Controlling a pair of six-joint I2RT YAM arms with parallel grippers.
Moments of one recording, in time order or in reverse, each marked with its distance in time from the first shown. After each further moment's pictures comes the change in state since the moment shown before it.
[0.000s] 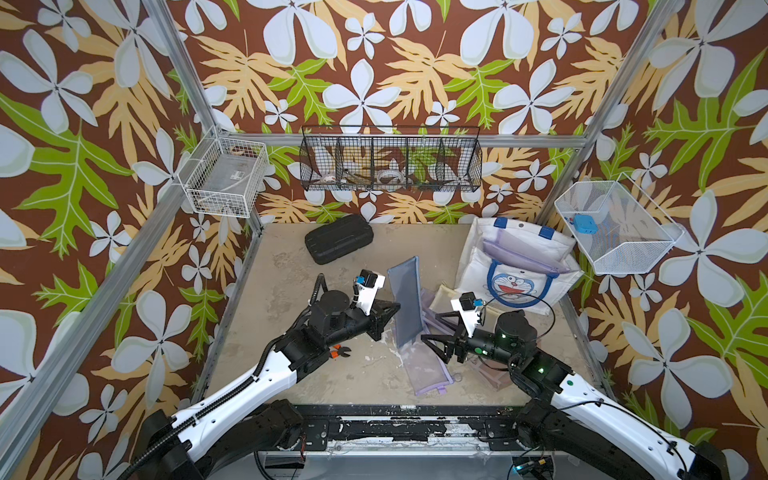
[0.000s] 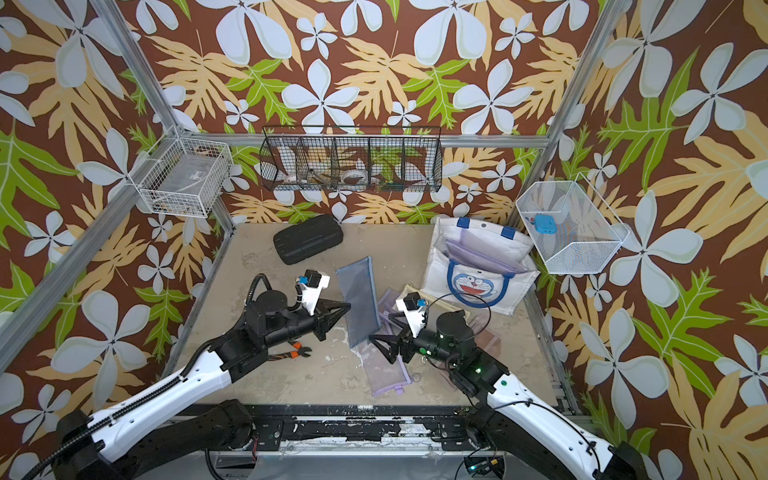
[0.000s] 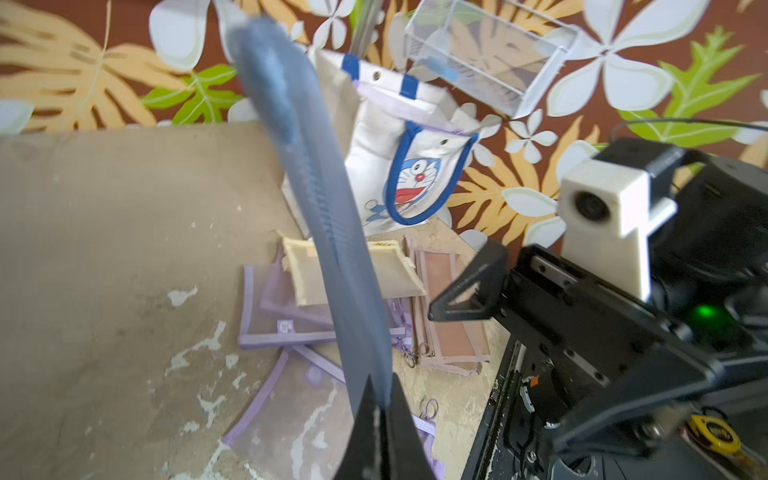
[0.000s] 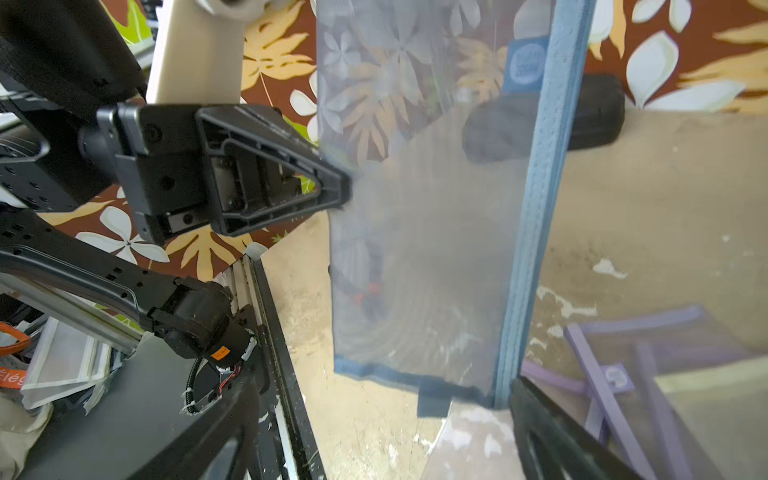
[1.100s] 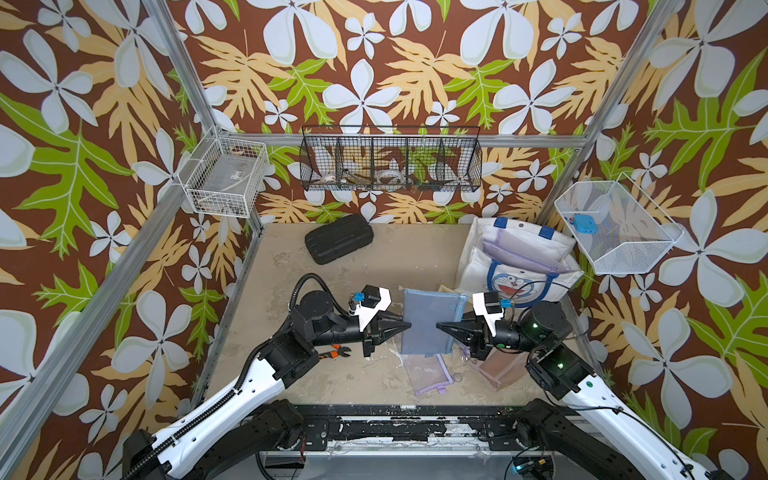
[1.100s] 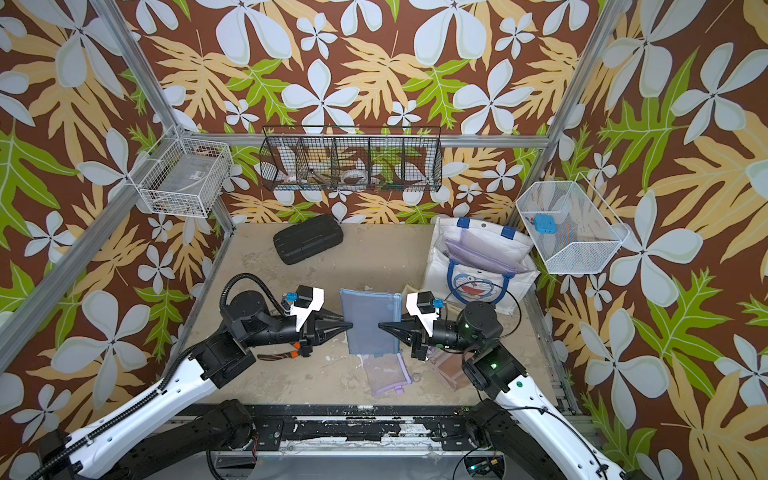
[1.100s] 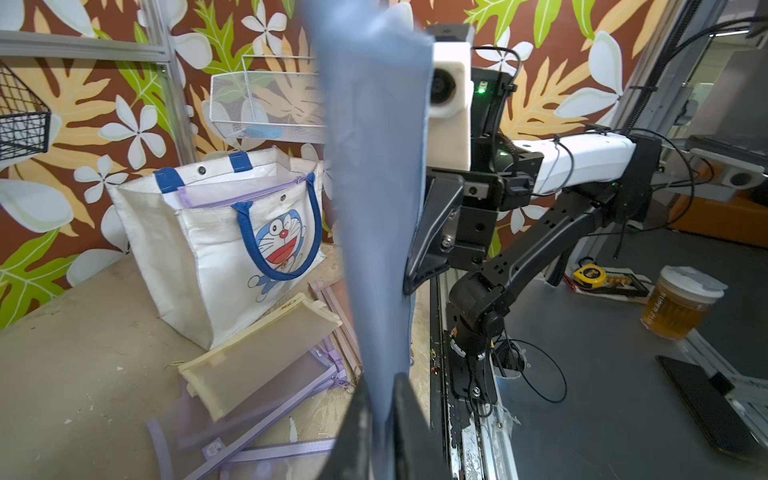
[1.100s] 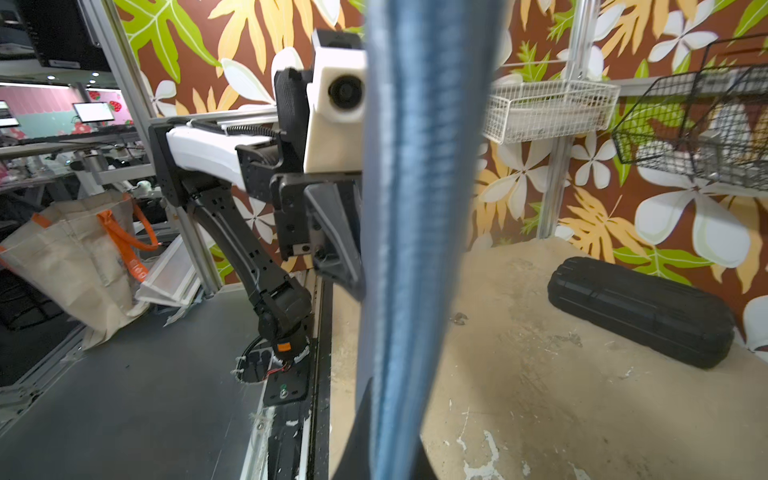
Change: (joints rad) left arm 0.000 -0.061 0.045 0.031 0.336 0.237; right arm -0.112 -0.036 0.151 0.049 -0.397 -0.214
